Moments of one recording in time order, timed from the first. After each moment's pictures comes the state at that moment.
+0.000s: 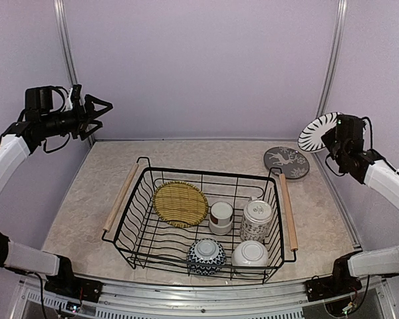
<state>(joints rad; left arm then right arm) -0.04 1.23 1.30 -0.40 0.70 -0.60 0.21 1.11 0.94 -0.15 0.58 0.89</state>
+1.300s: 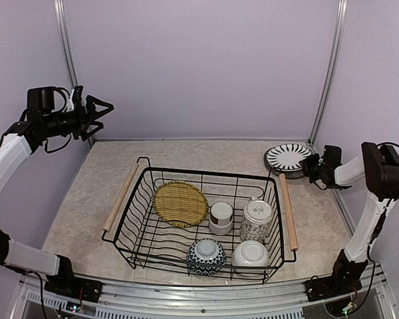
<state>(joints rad) -0.04 1.24 1.30 -0.40 0.70 -0.60 -0.10 1.87 0.87 0.55 -0.28 1.18</state>
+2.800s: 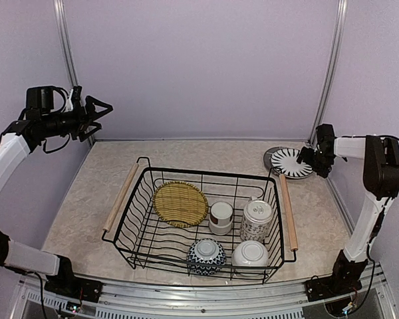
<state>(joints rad) -0.04 1.24 1.31 -0.44 0.67 -0.58 -0.06 1.90 1.31 -0.34 0.01 0.52</state>
